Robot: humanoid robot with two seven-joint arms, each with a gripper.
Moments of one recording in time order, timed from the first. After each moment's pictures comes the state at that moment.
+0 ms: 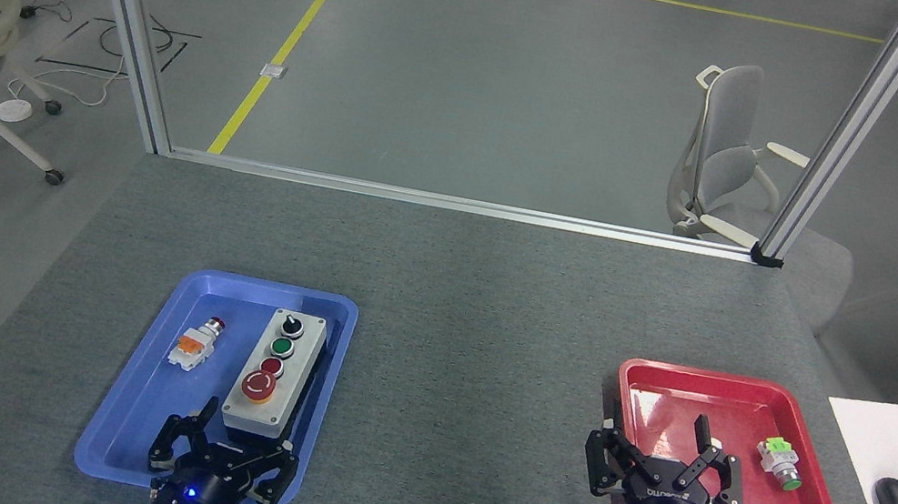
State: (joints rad) left arm -0.11 0.04 -0.15 -1.20 -1.55 0.06 0.10; right arm -0.10 0.01 0.01 -1.43 1.54 0.05 -0.06
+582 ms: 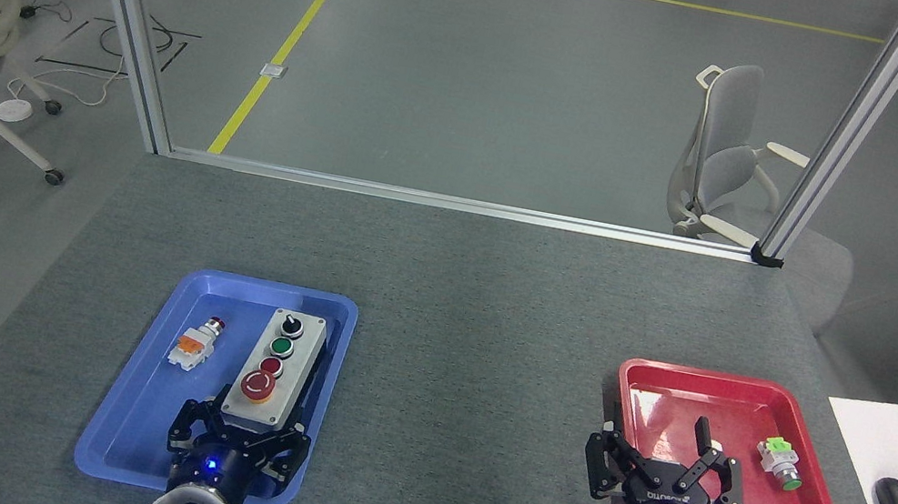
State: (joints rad) left arm -0.26 0.01 -0.15 -1.00 -1.54 0.06 0.10; right arm -0.09 0.01 0.01 -1.44 1.54 0.06 -0.07
